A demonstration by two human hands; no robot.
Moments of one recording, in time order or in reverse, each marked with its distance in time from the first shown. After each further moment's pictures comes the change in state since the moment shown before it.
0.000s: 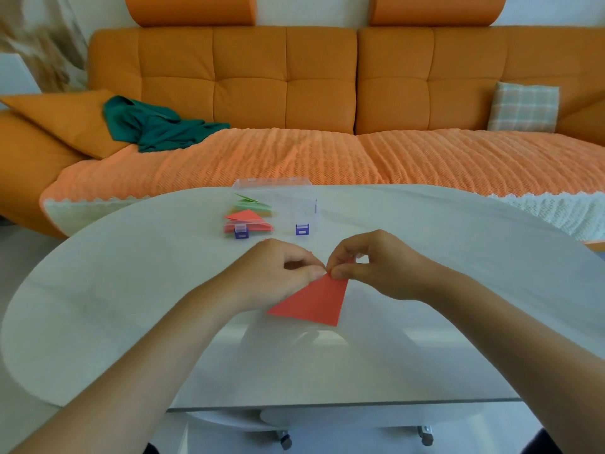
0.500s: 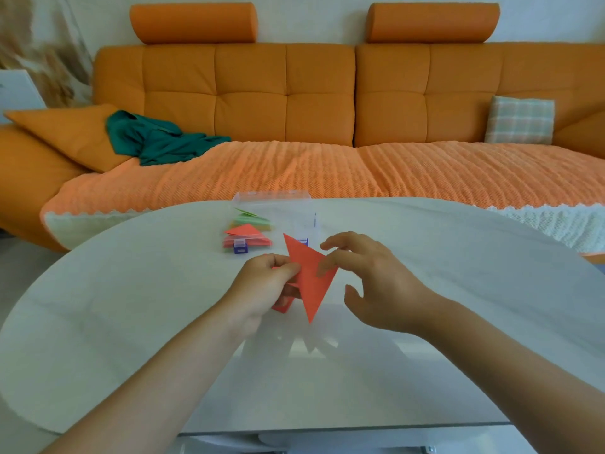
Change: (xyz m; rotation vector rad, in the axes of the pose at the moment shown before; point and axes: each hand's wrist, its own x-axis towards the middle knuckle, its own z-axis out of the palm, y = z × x) left_hand 0.010 -0.001 0.013 -0.620 0.257 -0.348; right_hand -0.002 0.007 0.013 -0.389 0.200 -0.278
